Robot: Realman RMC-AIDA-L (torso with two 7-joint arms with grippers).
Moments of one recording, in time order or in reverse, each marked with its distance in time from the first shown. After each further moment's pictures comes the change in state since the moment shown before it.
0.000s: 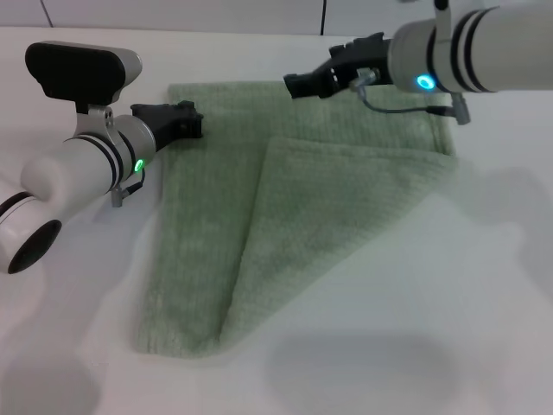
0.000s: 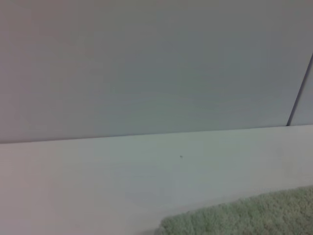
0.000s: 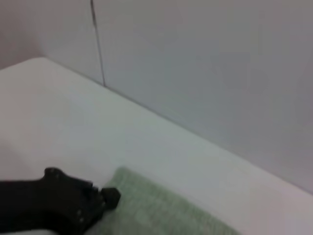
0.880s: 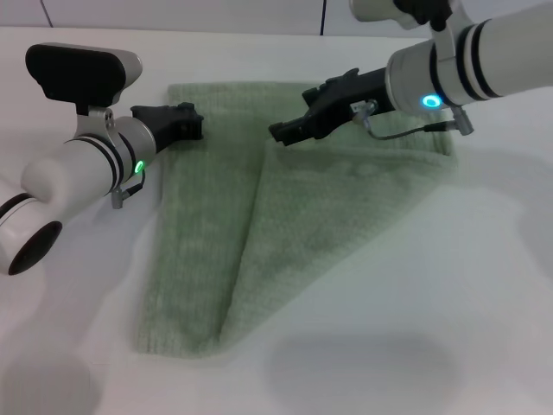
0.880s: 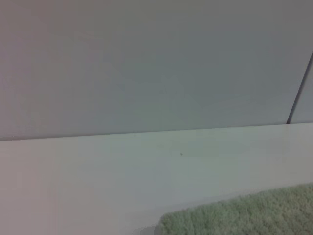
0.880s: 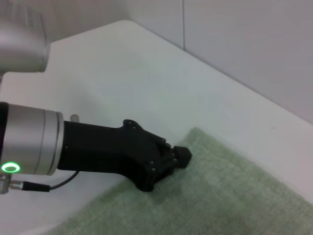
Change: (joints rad) left arm 0.002 -0.002 0.000 -0.001 0.000 -0.002 0.000; right arm 0.156 0.000 0.239 0.340 0.329 0.206 -0.581
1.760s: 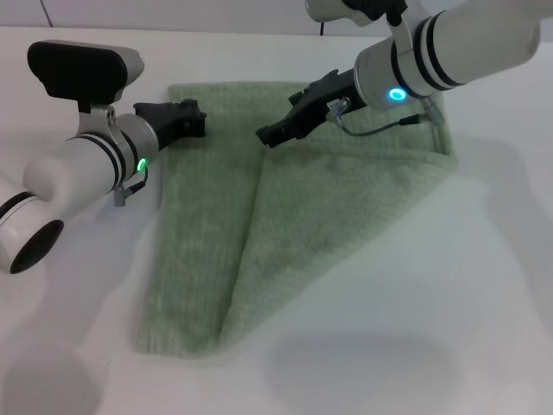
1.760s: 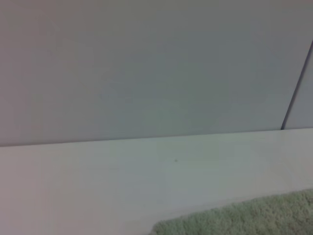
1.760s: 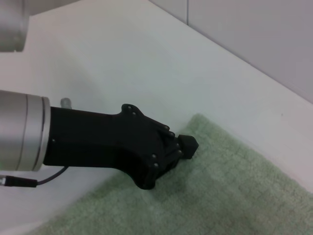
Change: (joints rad) left arm 0.001 0.000 0.000 -0.012 0.000 0.003 0.000; right arm 0.196 0.004 -0.007 0.259 -0.006 -0.081 0.003
